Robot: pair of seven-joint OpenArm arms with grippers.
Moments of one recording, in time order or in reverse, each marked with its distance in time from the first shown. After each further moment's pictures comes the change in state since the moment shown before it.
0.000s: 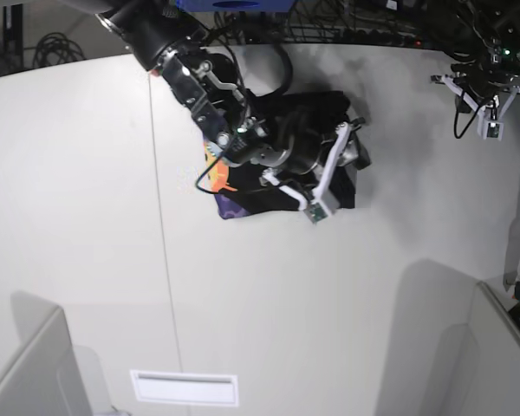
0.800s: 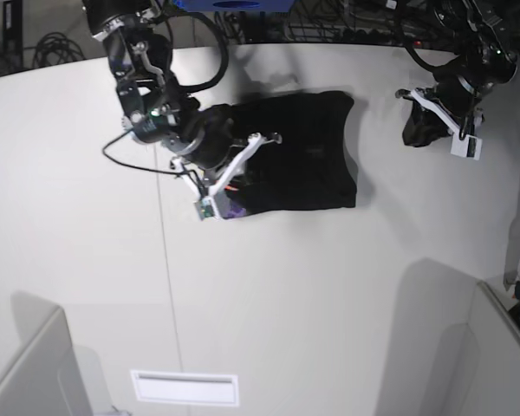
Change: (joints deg) left arm 1.0 1.8 7.7 5.3 -26.7 0.0 0.5; right arm -11.6 7.9 17.4 11.1 -0.3 -0.5 0.7
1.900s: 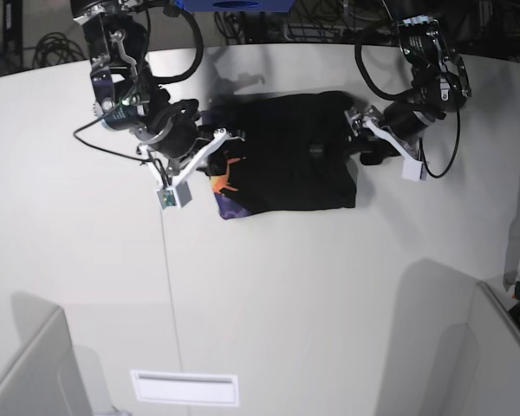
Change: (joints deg) left arm -11.8 4.0 10.4 -20.5 -6.7 3.7 -0.1; right arm -4.4 2.3 6.9 0.9 0.2 0.5 -0.2
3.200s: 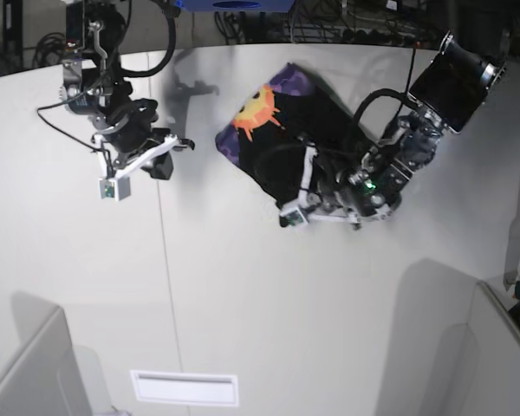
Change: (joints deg) left arm -30.8 -23.0 70.2 2.1 21.5 14.9 4.8; right arm -6.6 -0.3 15.4 0.0 0.5 3.6 7.0
